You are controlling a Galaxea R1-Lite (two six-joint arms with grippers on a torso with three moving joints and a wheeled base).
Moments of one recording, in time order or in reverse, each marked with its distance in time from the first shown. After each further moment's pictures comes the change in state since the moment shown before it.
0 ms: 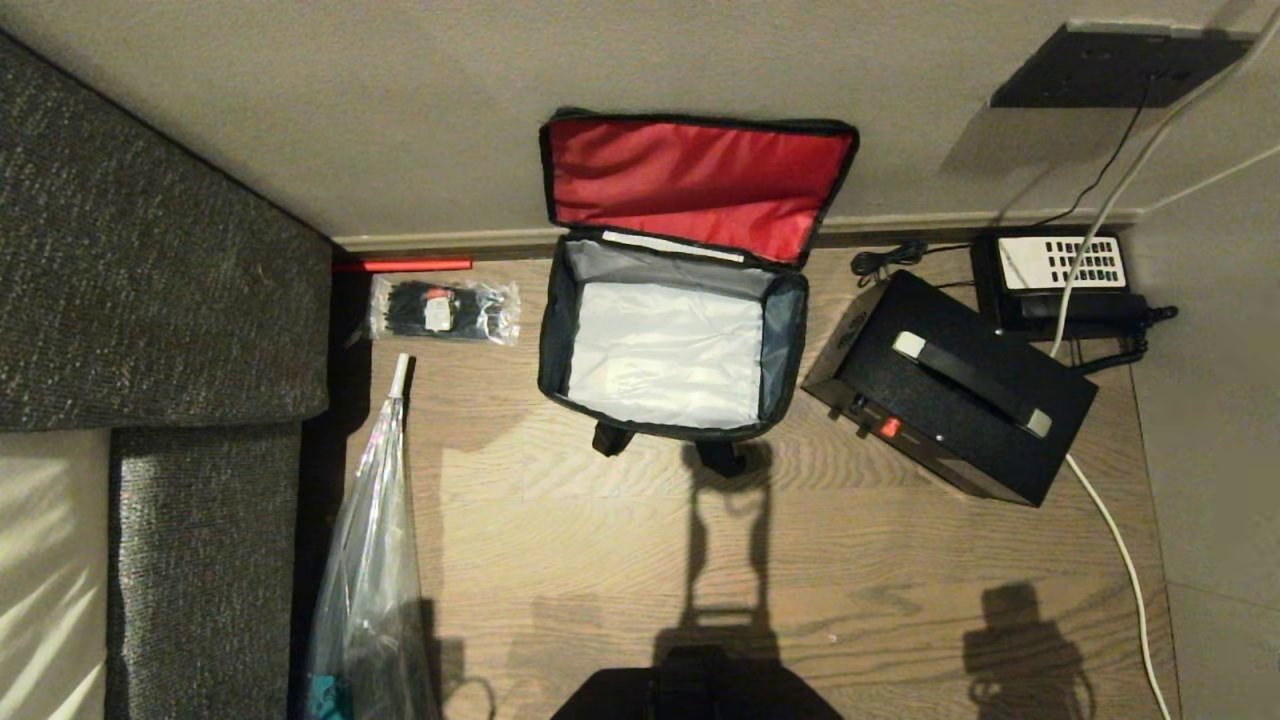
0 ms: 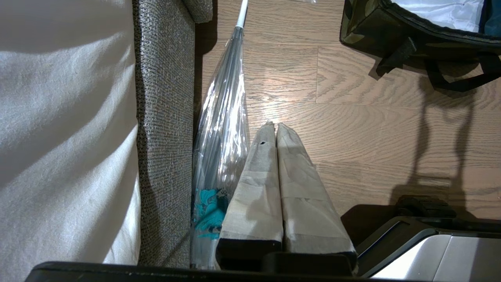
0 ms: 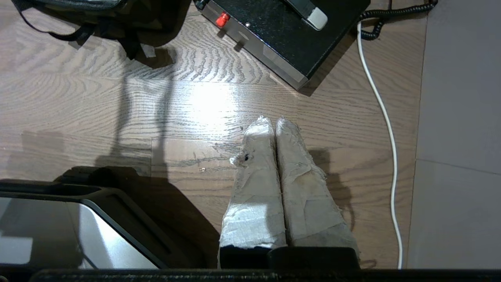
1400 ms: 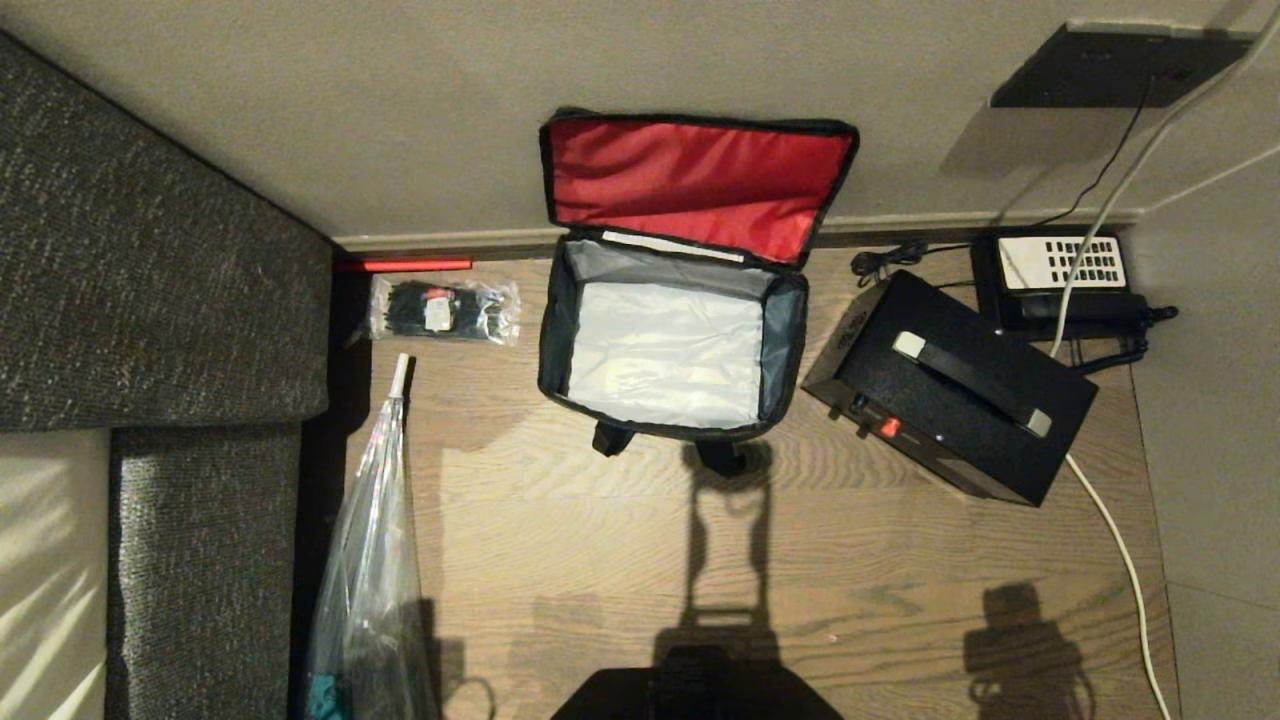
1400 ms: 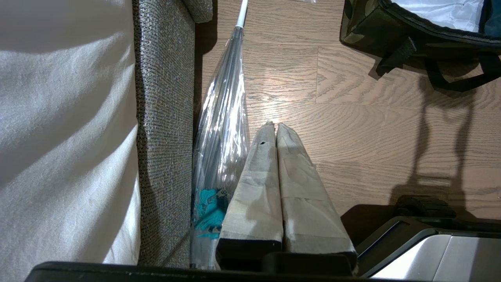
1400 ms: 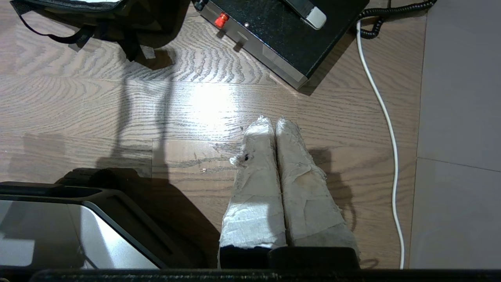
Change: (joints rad) left arm 0.000 0.000 0.000 0.000 0.000 0.000; right arm 0.000 0.000 0.000 0.000 -0.002 0.014
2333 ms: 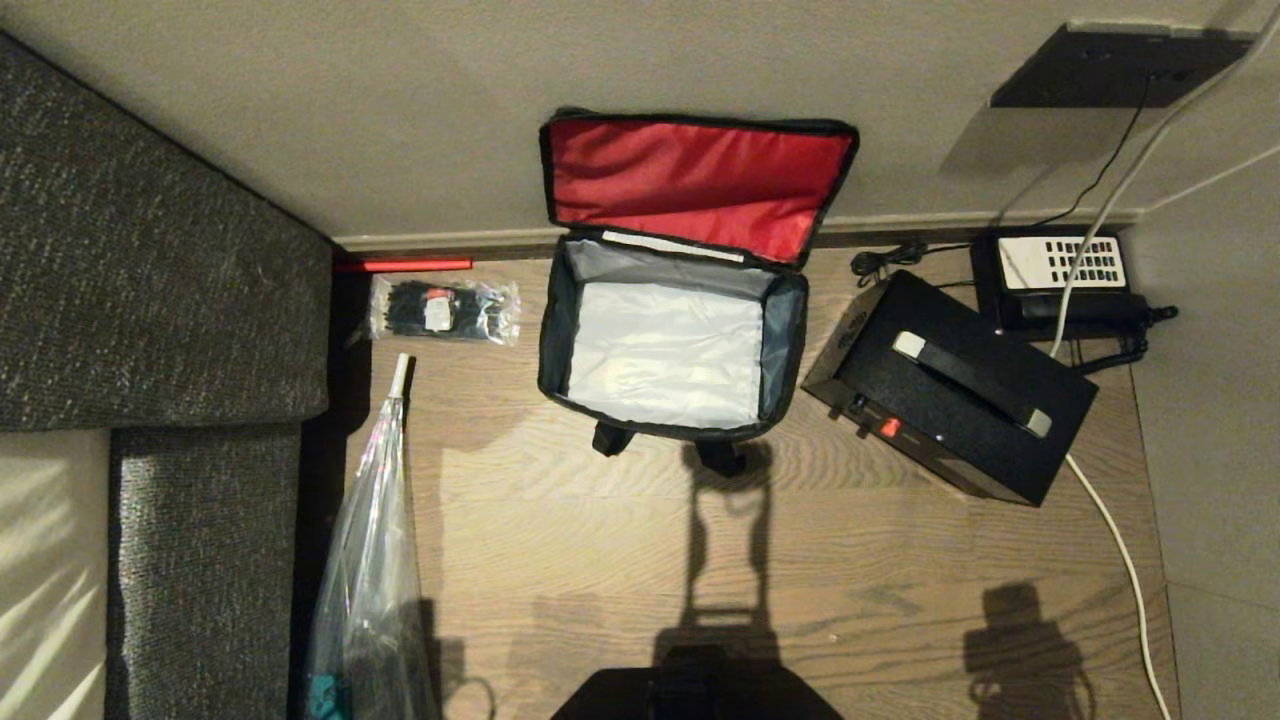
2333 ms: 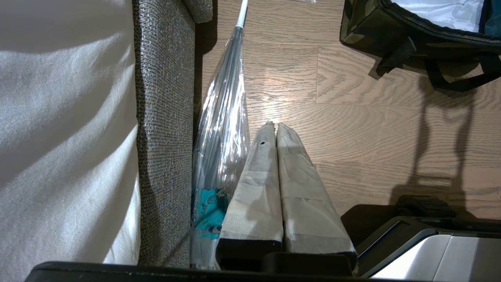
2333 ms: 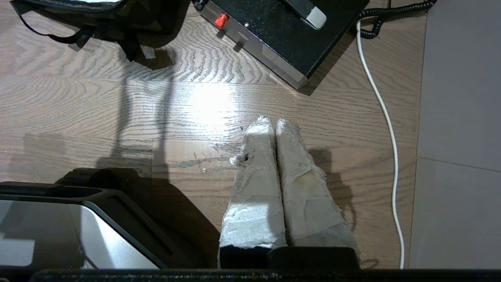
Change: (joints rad) left arm 0.000 0.000 0.000 0.000 0.000 0.000; right arm 0.000 0.000 0.000 0.000 0.000 0.000
